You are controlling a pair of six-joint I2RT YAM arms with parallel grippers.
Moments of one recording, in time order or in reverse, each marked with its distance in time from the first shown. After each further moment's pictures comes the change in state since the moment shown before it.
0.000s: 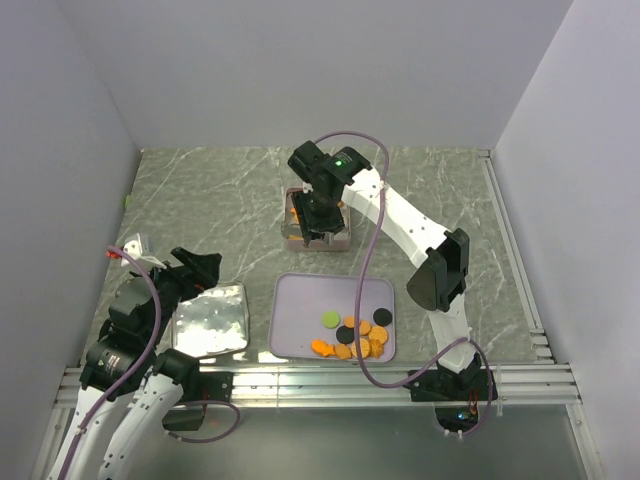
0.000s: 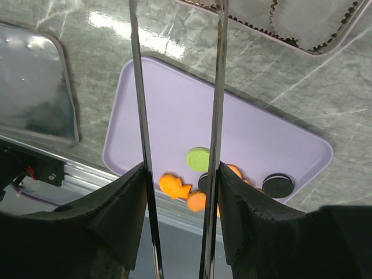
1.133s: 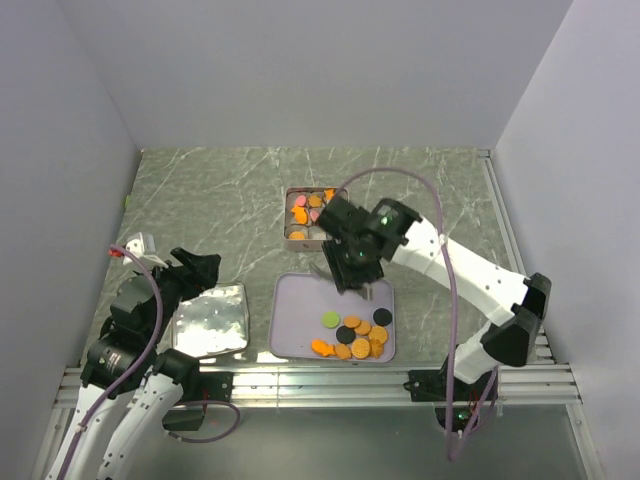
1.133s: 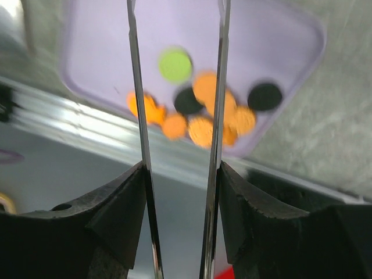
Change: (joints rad) left arm -0.002 0.008 0.000 0.001 0.008 0.000; right arm 0.163 -0.512 -0.527 0.011 0.118 0.131
